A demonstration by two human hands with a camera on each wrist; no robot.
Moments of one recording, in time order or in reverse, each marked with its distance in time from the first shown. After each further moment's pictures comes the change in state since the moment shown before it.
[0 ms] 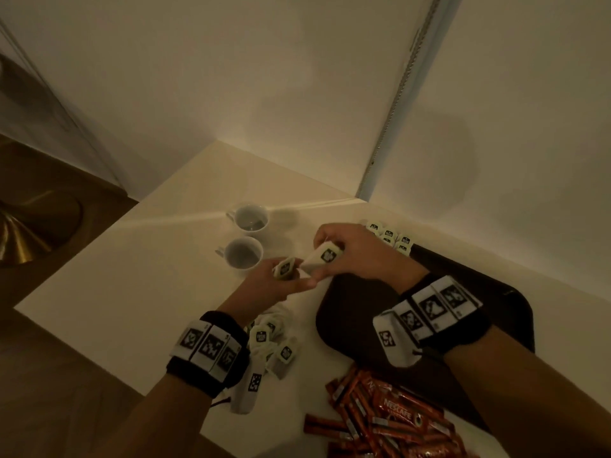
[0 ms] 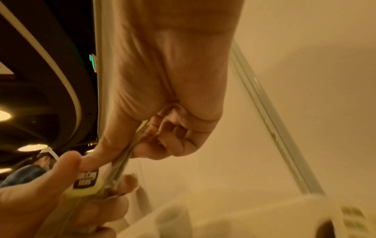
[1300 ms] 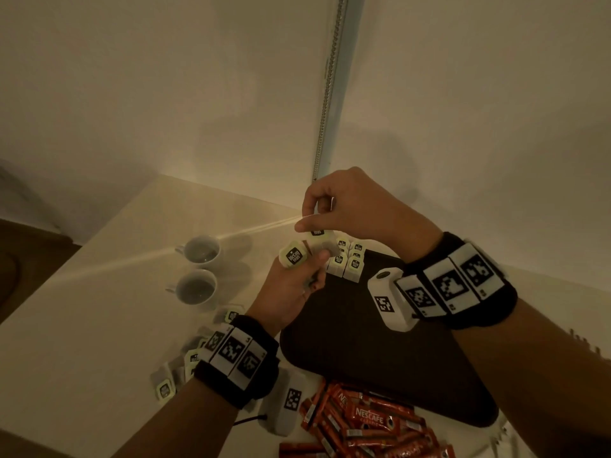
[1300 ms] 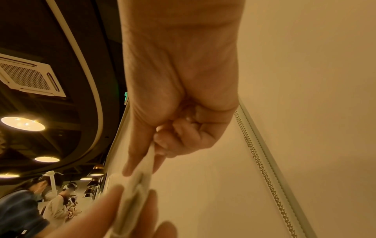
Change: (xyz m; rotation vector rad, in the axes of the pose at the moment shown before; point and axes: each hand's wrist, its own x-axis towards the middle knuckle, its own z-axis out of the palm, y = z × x) left_hand 0.031 0.057 0.100 -0.558 -0.119 0.132; right_hand -0.035 -0.060 -0.098 -0.342 0.272 -0.059
